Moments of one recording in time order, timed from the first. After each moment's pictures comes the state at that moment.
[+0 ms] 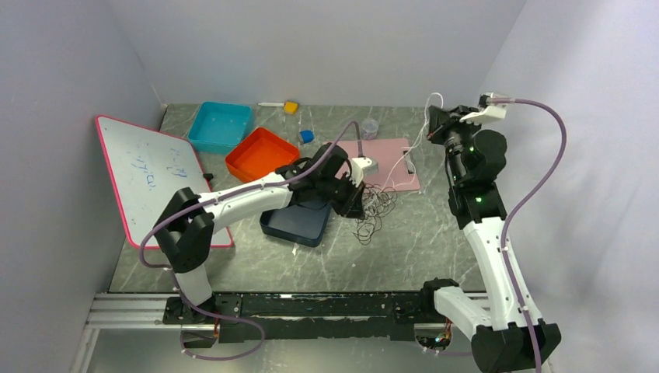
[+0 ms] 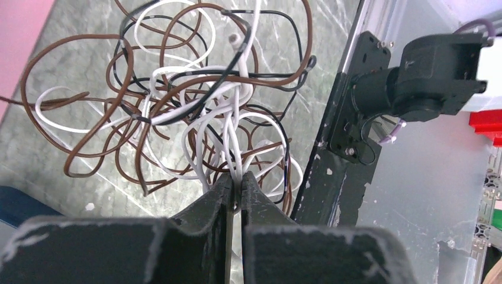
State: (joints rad) left arm -0.92 1.76 1.33 -0.27 0.51 -0.20; right arm 0.11 0.97 1.03 0.02 0.05 0.33
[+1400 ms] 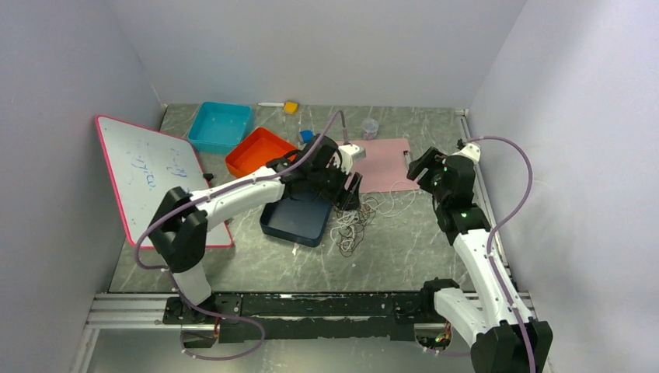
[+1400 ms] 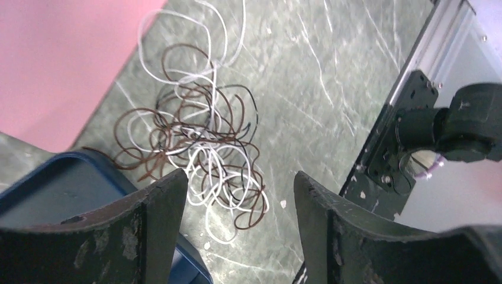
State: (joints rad) left arm -0.85 1.76 1.36 -0.33 0.40 -0.22; right arm 0.10 0.90 0.73 -0.21 0.15 0.49
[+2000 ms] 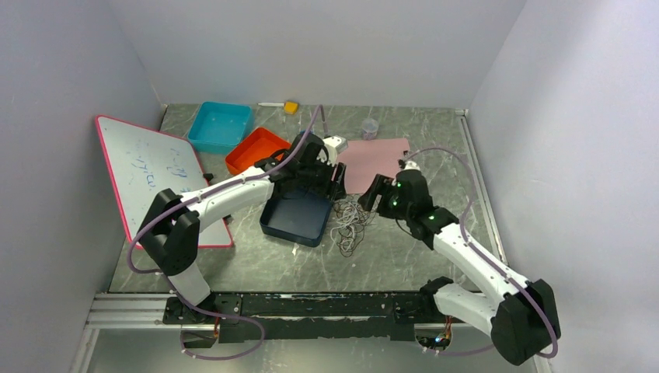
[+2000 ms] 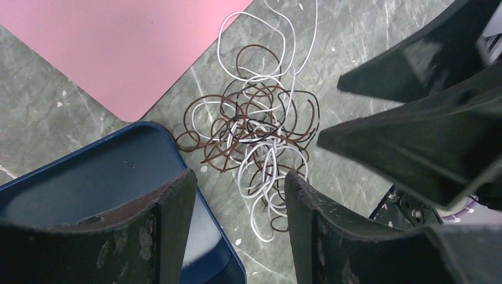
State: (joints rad) left arm -0.79 1.69 1.28 -0.28 0.25 -0.29; right arm 0.42 1.01 0.65 -0.24 -0.03 0.61
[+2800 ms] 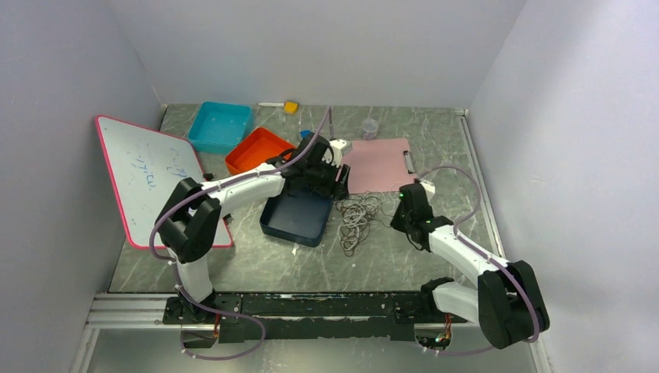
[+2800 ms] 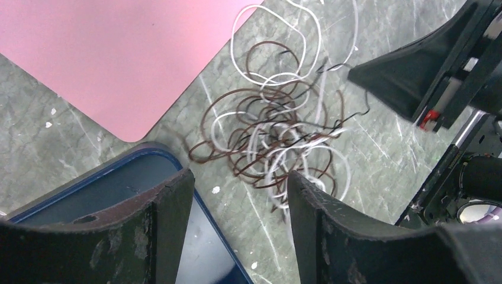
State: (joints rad) left arm -0.77 1.81 1.32 -0.23 0.28 -0.25; right arm 0.37 1.14 0.47 -0.18 0.22 0.61
